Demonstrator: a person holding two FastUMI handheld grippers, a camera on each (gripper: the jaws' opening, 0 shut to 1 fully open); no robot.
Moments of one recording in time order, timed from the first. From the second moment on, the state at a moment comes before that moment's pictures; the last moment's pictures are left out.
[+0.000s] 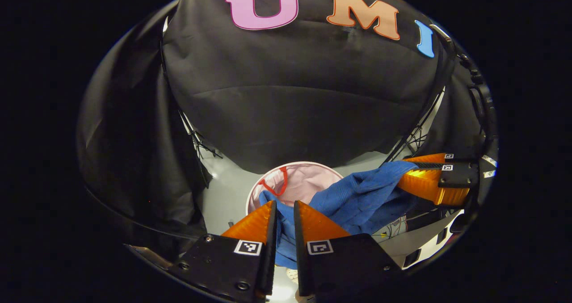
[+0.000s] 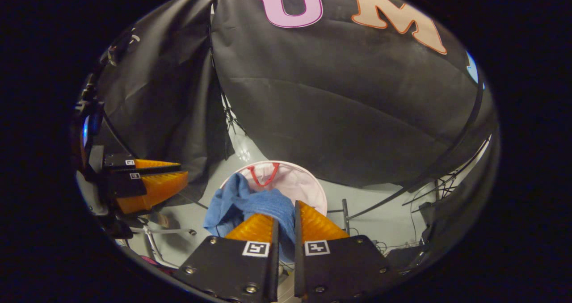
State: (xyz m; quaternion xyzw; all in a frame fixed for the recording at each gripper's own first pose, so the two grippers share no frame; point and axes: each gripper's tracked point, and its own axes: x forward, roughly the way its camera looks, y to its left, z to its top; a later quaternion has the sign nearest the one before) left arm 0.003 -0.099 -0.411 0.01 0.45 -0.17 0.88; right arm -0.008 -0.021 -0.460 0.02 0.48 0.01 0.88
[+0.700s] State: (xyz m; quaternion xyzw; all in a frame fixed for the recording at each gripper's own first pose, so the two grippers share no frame) left arm 0.006 -0.100 -0.406 0.01 0.44 -0.17 0.88; right arm 0.001 -0.018 -0.448 0.03 0.46 0.01 0.89
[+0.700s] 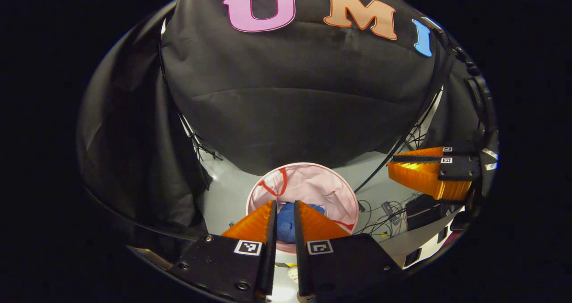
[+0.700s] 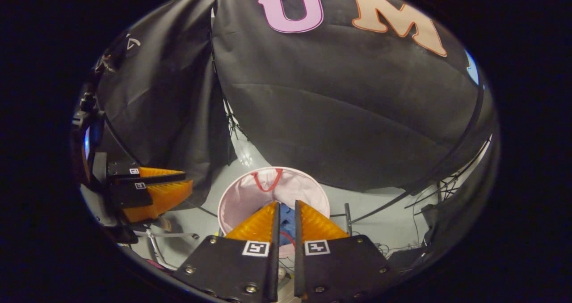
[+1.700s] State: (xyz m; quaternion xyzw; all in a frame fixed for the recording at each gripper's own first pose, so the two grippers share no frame) left arm 0.060 -0.125 -0.183 -0.04 0.22 -0.20 0.95; right arm 0.063 -0.080 -0.221 0.00 0.23 -0.04 0.97
